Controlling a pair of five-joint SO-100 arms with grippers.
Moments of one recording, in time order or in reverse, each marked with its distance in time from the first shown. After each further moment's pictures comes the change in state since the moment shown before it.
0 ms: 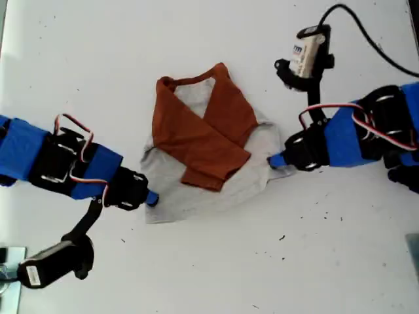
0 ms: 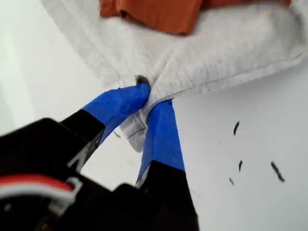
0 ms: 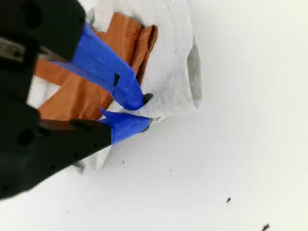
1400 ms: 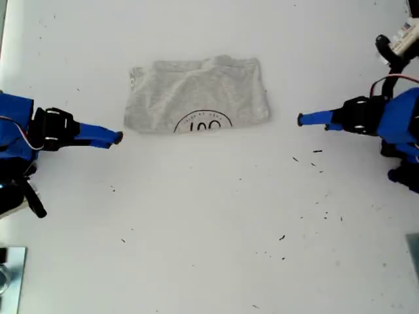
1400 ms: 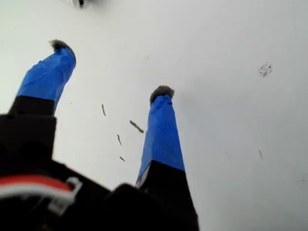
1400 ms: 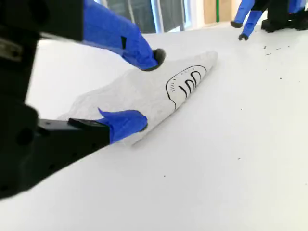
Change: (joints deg) arm 0 -17.8 102.0 74.5 5.5 2.3; arm 1 25.8 68.4 52.1 17.8 3.4
